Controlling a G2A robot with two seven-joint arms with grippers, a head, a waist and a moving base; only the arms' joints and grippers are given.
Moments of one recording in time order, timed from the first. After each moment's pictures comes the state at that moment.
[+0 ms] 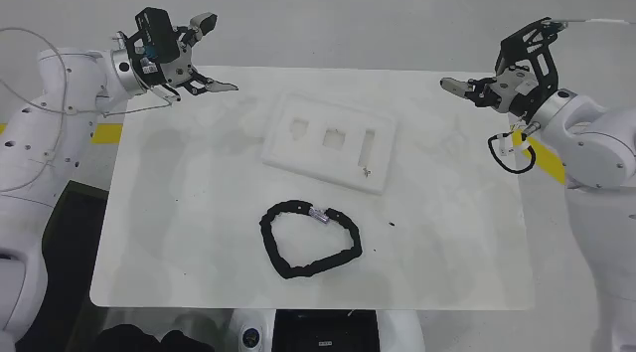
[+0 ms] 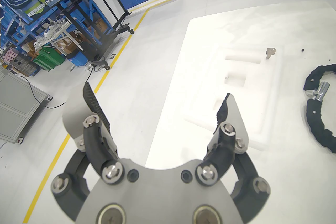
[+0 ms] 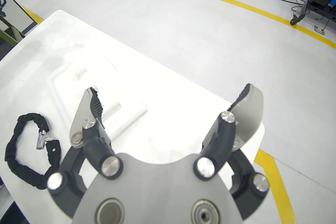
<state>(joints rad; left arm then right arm) 0.39 -0.82 -0.81 -1.03 1.52 -0.92 0.73 -0.95 -0.95 1.48 -1.73 -0.71 -0.39 0.73</state>
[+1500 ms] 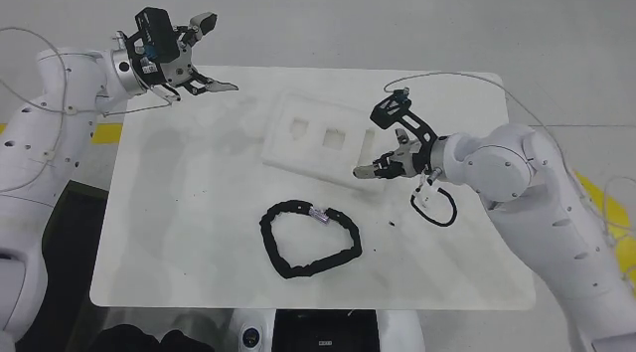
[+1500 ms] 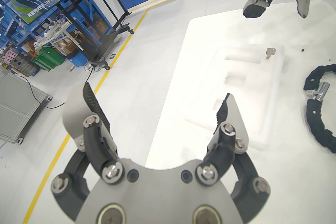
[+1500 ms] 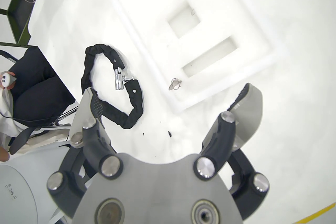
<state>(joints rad) 0.39 -0.82 -0.81 -1.03 1.52 -0.92 0.73 -0.83 -1.00 1.03 -1.84 -0.51 -0.05 1.23</state>
